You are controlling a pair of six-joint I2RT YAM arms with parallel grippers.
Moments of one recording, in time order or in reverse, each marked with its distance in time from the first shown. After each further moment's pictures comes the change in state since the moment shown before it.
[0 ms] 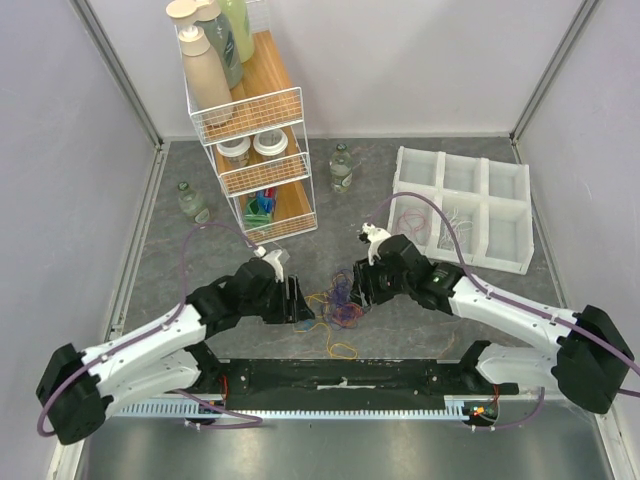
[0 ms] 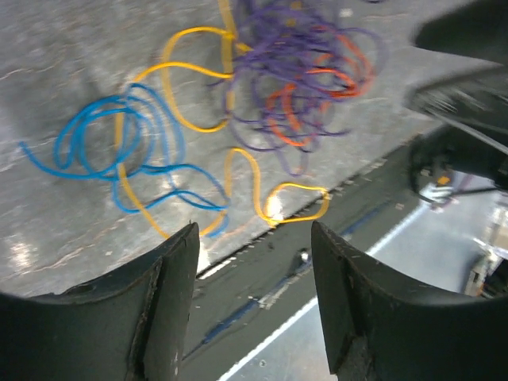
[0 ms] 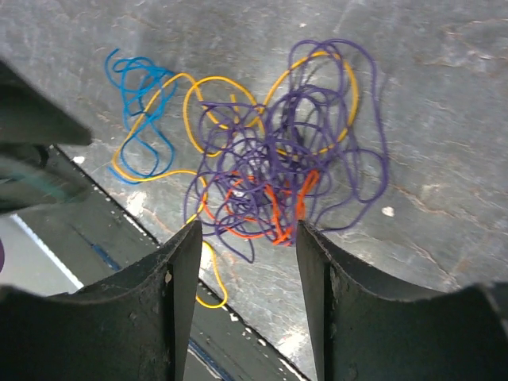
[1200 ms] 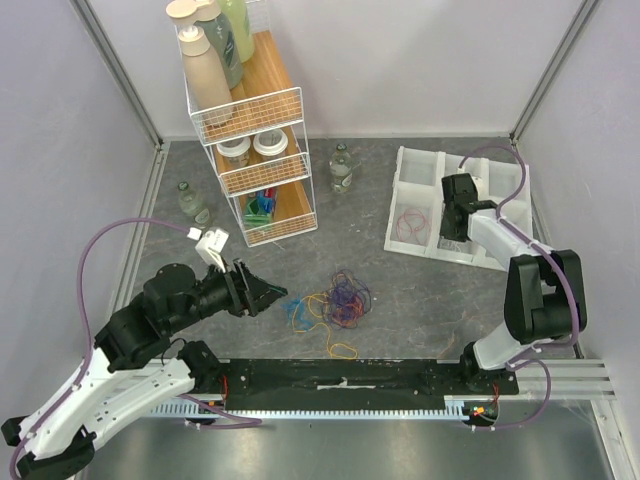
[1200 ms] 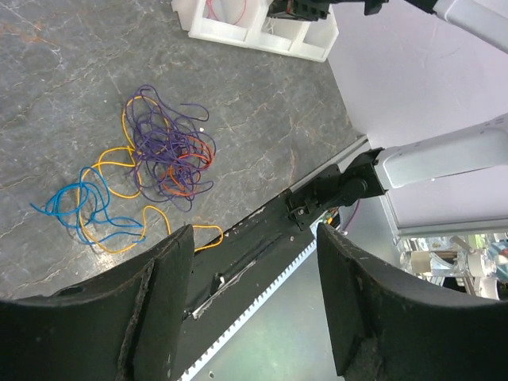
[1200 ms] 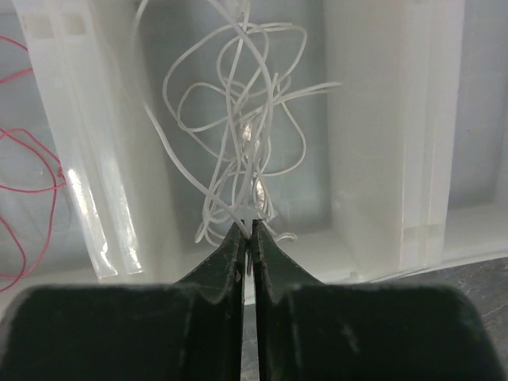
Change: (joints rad) left arm 0.000 -0.392 0.335 -0.306 -0.135 0.044; right arm -0.695 0.401 0.309 -0.170 0.499 -0.141
